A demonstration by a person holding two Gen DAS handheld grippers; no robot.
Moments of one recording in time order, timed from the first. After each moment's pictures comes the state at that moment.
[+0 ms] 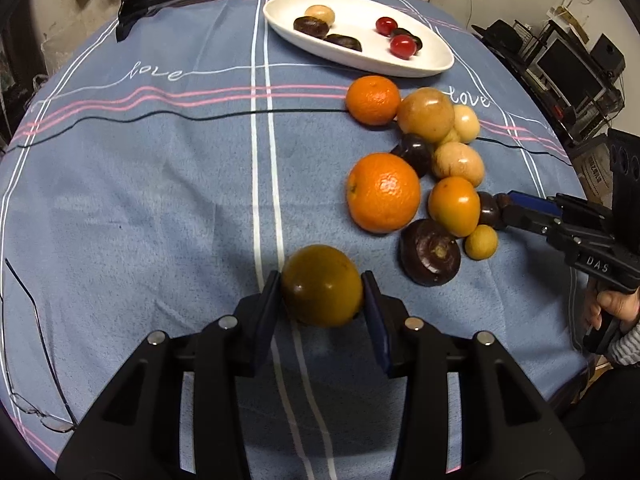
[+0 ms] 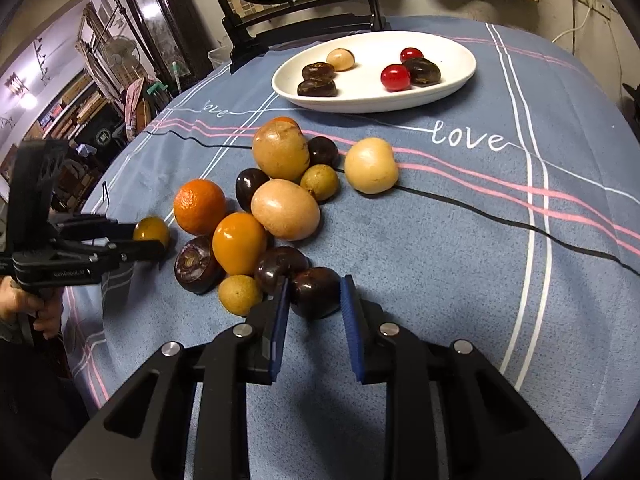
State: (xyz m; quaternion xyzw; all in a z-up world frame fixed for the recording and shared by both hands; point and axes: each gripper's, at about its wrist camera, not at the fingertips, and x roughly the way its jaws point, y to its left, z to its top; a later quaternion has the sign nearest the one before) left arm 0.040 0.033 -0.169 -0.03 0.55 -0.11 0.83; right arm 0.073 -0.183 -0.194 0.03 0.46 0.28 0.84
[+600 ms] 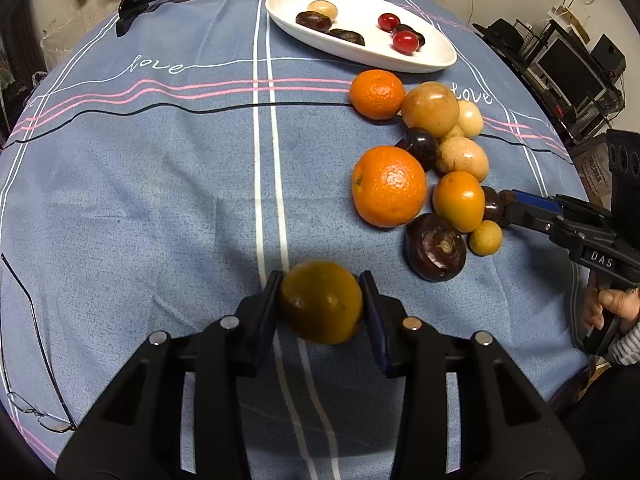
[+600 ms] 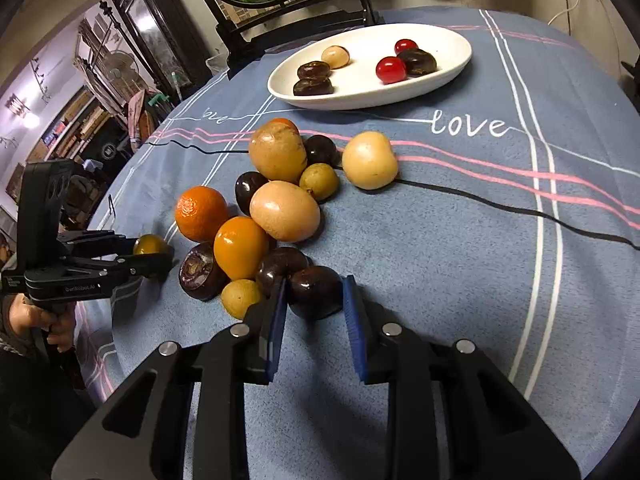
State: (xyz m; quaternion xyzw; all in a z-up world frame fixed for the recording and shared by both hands) left arm 0.038 0.035 -0.172 -0.03 0.55 -0.11 0.83; right arm 0.072 -0.186 -0.195 0.05 0.47 0.28 0.84
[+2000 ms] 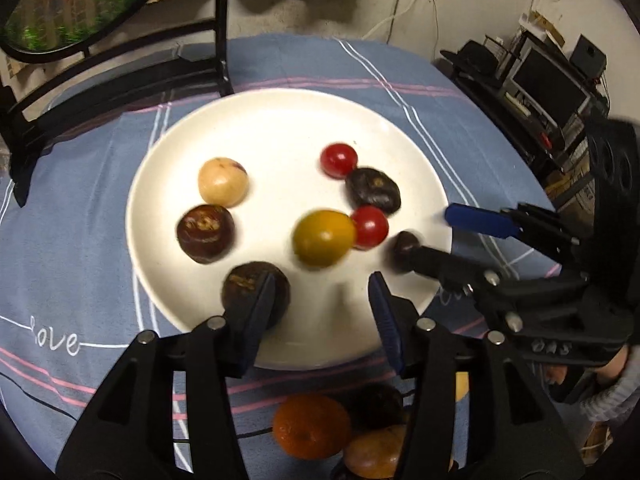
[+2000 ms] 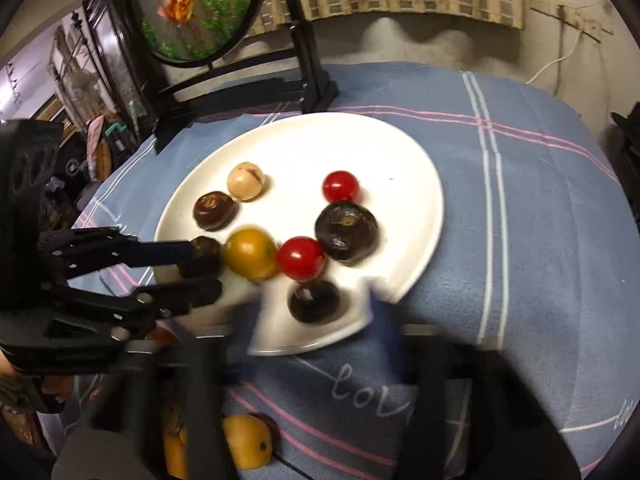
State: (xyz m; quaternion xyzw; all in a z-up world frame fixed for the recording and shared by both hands) left arm 0.246 -0.051 -0.136 0.00 0.48 -0.17 0.86; right arm 0.250 -0.184 -0.162 0.02 0.42 0.22 0.88
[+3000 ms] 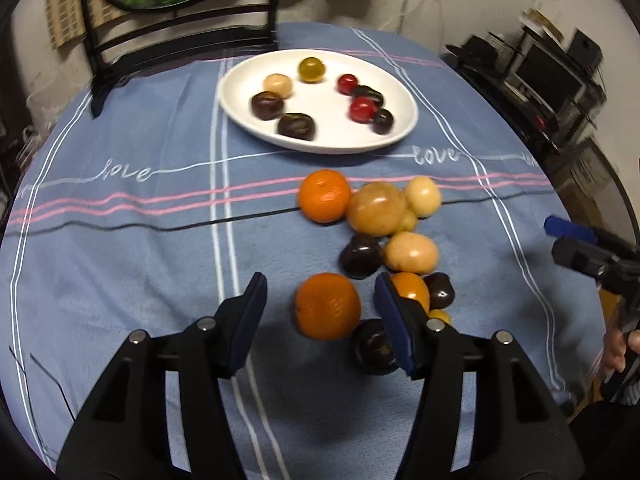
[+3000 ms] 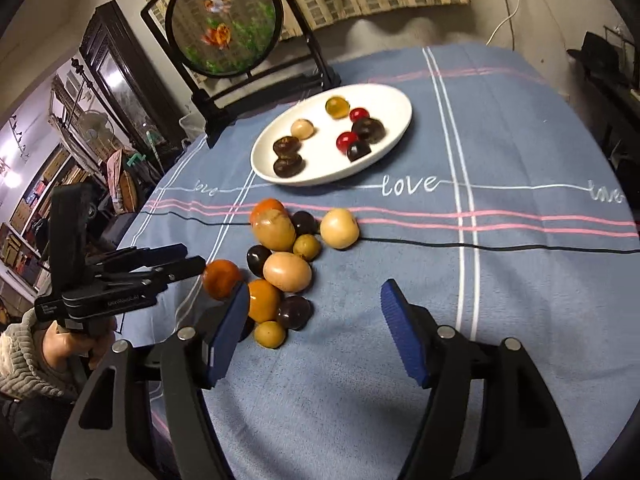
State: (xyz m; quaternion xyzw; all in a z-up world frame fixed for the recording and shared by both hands) left arm 0.080 -0.011 -0.125 0.01 0.49 -0.15 0.86; right arm 0.048 -0.217 -0.127 0.12 0.42 0.21 0.87
